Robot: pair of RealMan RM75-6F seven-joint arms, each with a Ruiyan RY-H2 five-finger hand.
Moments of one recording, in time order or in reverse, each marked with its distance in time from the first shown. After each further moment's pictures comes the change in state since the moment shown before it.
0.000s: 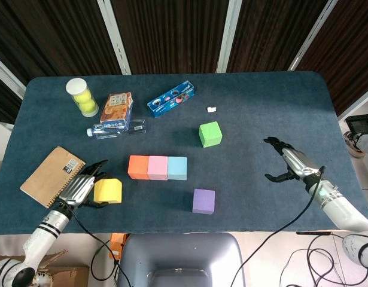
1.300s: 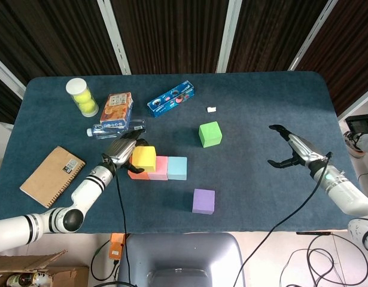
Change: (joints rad) left arm -0.515 -0.112 -0.083 0.126 -0.665 -0.219 0.294; right arm 0.046 0.037 0.071 0.083 -0.007 -0.142 0.211
